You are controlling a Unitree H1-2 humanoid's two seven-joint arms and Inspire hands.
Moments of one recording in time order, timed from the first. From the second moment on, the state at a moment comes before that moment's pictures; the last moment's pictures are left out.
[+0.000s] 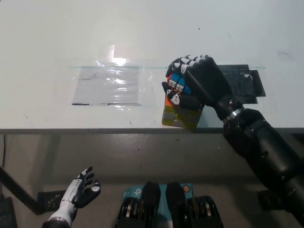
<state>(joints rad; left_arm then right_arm) -0.21 0.16 0.01 0.59 0.11 -0.04 -0.02 -0.76 -0.26 0.48 0.52 -0.92 -0.28 -0.36</state>
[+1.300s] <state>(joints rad) -0.21 0.16 0.01 0.59 0.11 -0.03 -0.02 -0.72 -0.28 0.49 0.28 -0.90 -0.13 0.03</state>
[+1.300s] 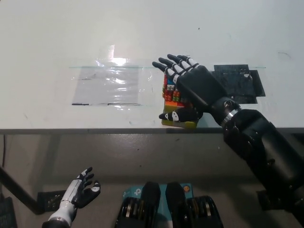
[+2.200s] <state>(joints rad) -0.17 0.15 0.01 0.59 0.11 -0.03 -0.02 -0.66 -0.32 0.43 -0.06 -0.89 -0.10 0.19</state>
